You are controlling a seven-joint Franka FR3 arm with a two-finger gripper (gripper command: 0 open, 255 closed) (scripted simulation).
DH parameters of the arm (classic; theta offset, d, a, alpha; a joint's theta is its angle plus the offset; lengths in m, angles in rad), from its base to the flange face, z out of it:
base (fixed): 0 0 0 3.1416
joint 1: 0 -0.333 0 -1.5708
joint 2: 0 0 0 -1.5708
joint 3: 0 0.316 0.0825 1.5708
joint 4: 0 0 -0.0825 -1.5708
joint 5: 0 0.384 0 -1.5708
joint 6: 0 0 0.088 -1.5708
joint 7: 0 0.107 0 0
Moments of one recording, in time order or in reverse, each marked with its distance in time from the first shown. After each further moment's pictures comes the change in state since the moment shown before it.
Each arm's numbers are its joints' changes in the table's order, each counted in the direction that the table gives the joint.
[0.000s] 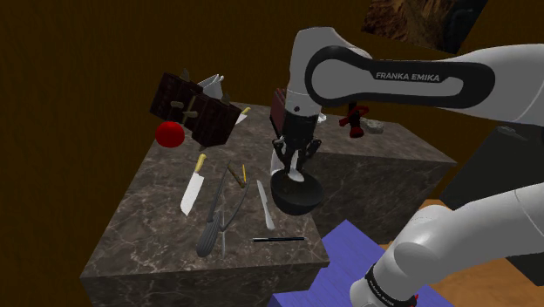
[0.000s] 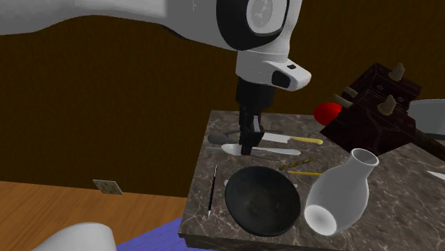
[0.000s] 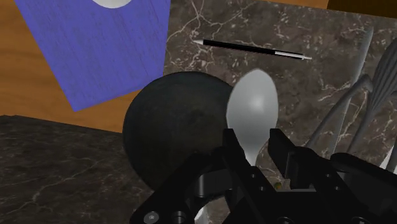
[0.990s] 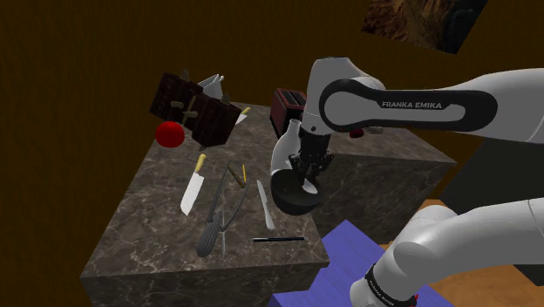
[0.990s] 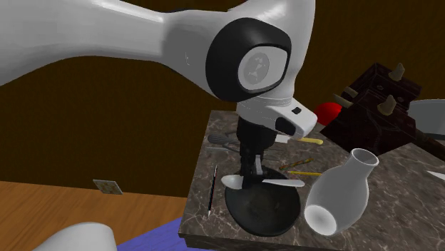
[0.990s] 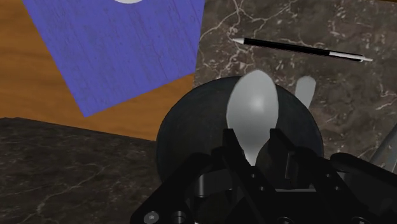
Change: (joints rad) arm 0.009 0.119 -0.071 -0.220 -0.014 -0.094 -0.101
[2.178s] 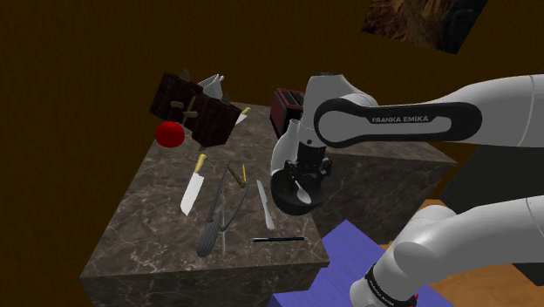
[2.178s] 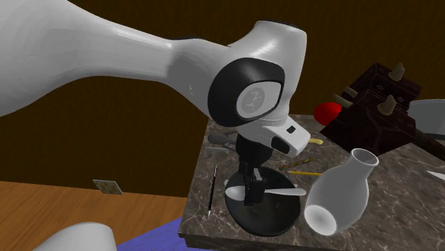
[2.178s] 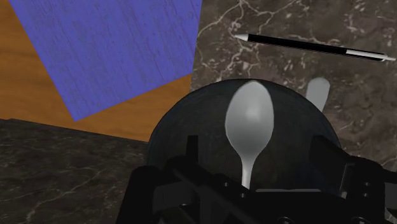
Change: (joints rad) arm -0.003 -0.019 0.013 -0.081 0.008 -0.101 0.000
